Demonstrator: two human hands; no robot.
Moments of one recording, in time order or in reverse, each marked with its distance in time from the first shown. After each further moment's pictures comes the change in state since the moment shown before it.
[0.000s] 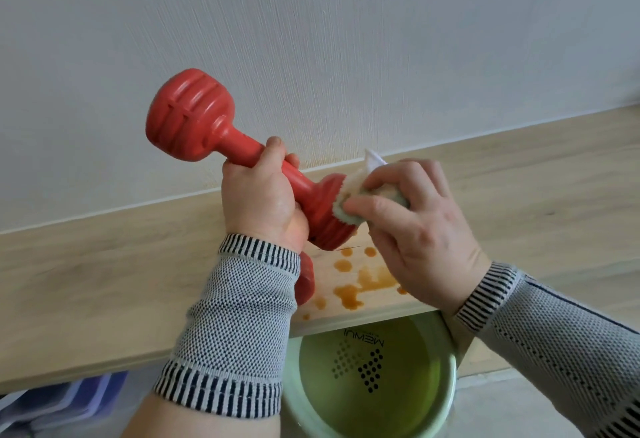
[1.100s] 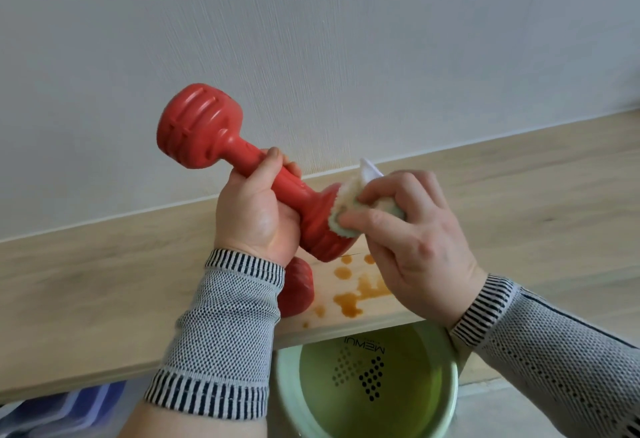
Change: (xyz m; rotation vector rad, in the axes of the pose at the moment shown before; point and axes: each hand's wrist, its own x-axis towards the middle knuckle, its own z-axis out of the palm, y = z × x) left_hand 0.006 0.000 -0.011 -0.116 -0.251 -0.081; right_hand 0.000 -0.005 -0.001 0.032 0.013 0.006
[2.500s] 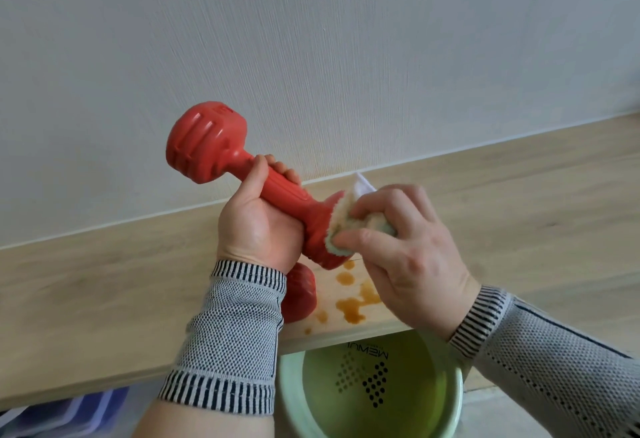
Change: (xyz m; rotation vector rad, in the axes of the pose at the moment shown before) left_hand 0.002 0.000 -0.008 -0.237 -0.079 -0.122; right_hand -0.003 -0.002 0.006 0.023 -0.022 -0.034
